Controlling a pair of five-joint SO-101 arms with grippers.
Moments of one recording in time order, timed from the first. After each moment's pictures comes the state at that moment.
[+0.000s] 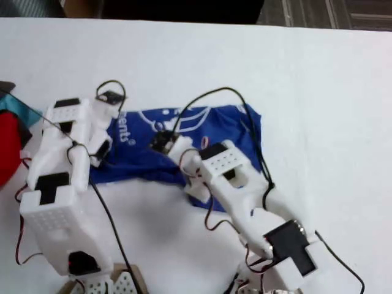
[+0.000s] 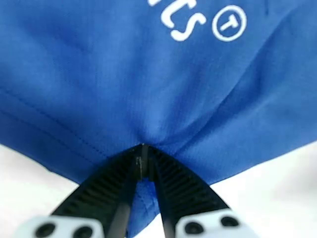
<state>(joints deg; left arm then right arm) -17.8 23.7 10.2 74.8 -33.8 -31.6 -1.5 39.1 56.4 34.0</state>
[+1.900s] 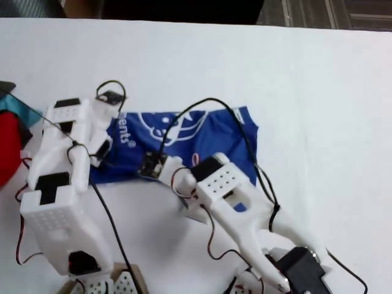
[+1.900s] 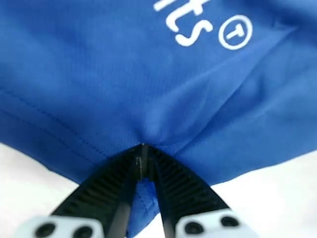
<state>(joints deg) -17.8 23.7 10.2 74.8 -33.8 -40.8 -15.6 44.4 70.0 36.1</state>
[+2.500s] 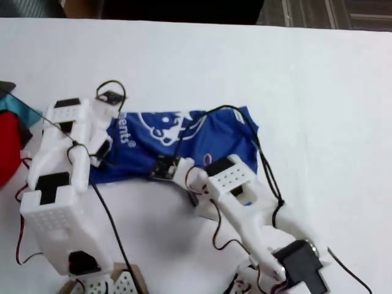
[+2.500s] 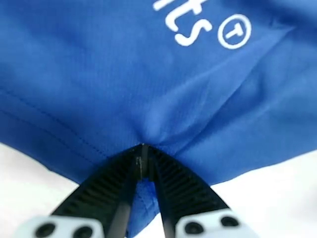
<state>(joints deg) -17.8 23.7 10.2 74.8 -33.8 -33.8 -10.4 49.4 61.5 43.0</state>
